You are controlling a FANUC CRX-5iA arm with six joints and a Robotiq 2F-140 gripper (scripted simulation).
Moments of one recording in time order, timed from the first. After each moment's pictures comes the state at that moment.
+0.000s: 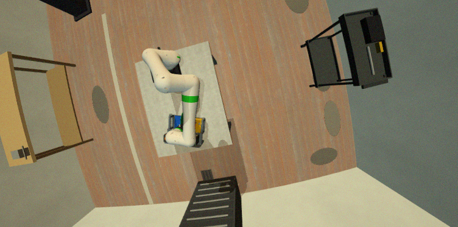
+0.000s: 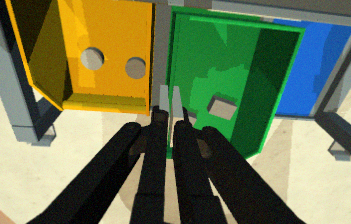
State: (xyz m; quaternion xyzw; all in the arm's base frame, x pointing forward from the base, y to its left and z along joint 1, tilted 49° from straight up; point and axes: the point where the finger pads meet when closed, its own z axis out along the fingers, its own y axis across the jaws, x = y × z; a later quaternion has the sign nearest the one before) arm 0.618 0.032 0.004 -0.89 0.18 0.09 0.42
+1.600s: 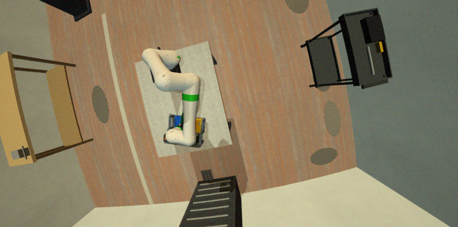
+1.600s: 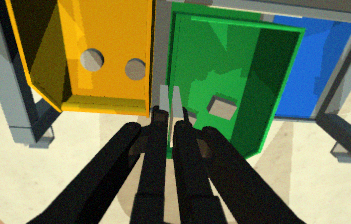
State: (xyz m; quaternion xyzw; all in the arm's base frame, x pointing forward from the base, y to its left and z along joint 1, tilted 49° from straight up) arm 0.617 0.034 0.003 -0.89 0.19 0.07 0.41
